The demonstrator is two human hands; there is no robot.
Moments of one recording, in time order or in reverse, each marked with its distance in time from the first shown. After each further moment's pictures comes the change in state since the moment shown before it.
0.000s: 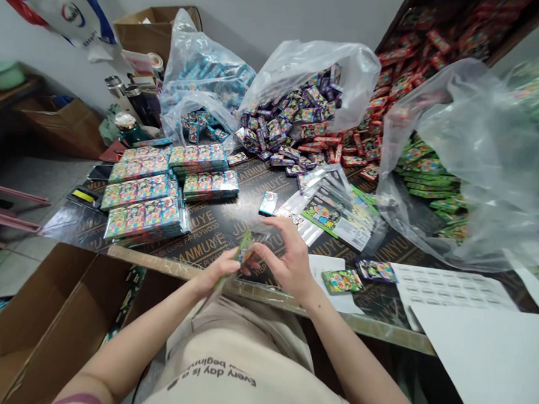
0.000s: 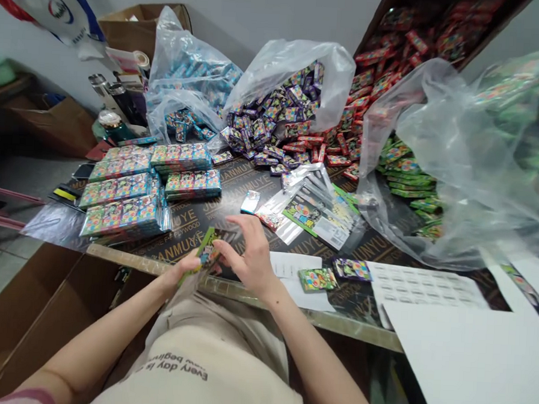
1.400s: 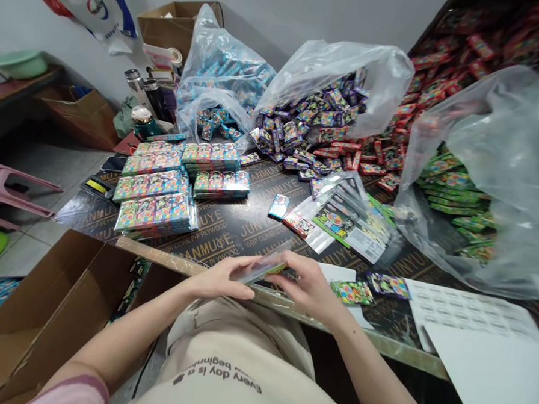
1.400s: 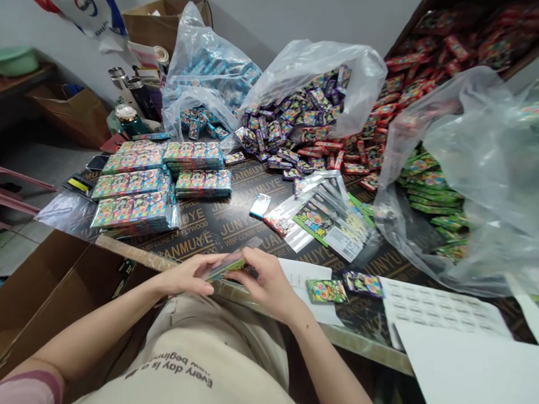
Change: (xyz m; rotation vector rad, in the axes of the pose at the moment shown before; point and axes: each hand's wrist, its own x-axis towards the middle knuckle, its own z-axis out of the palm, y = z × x) left_hand -0.011 0.018 -0.006 0.255 -0.291 -0.043; right_hand -0.008 -0.004 -0.021 0.099 -0.450 0.045
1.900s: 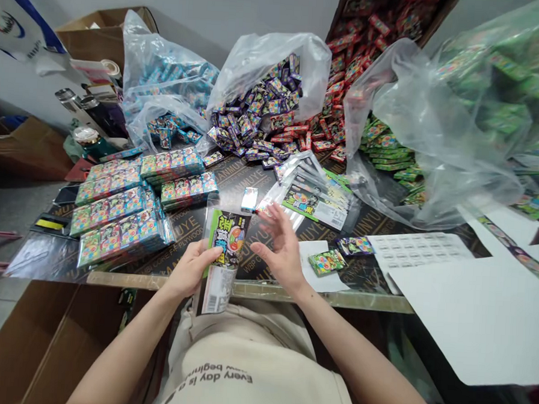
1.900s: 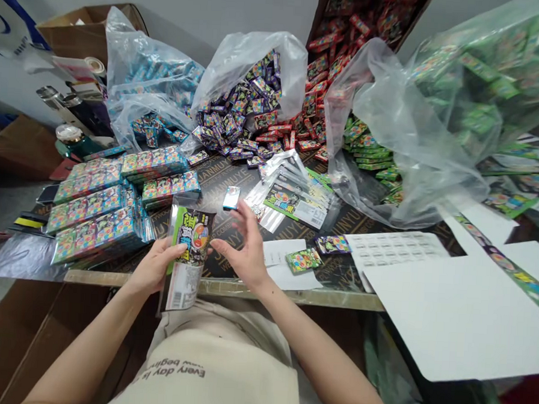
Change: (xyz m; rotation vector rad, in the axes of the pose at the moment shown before) left_hand 0.018 0.014 0.001 0.102 0.433 -0.032; right_hand 0.003 0.024 0.025 0.338 0.680 0.194
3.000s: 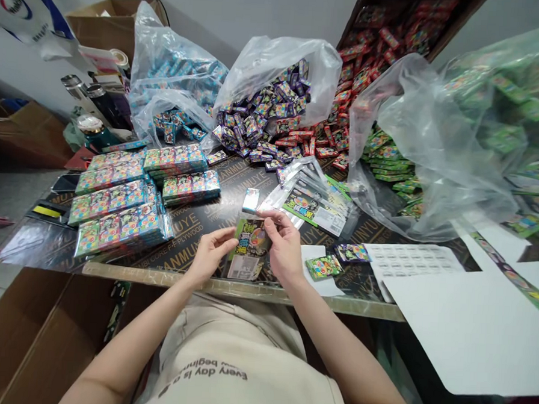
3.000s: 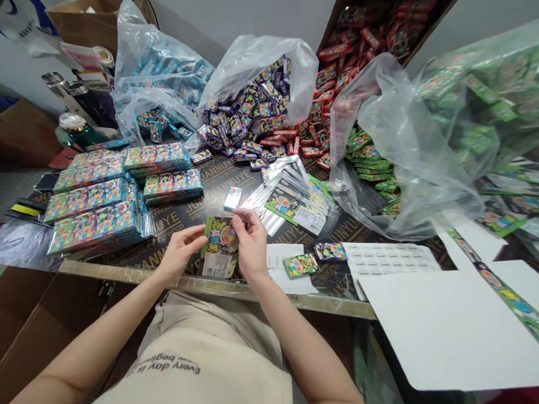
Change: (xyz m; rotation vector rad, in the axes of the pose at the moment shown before) left_hand 0.035 -0.026 0.018 -0.224 0.180 0.093; right_hand 0.018 0.009 0.007 0.229 0.121 0.248
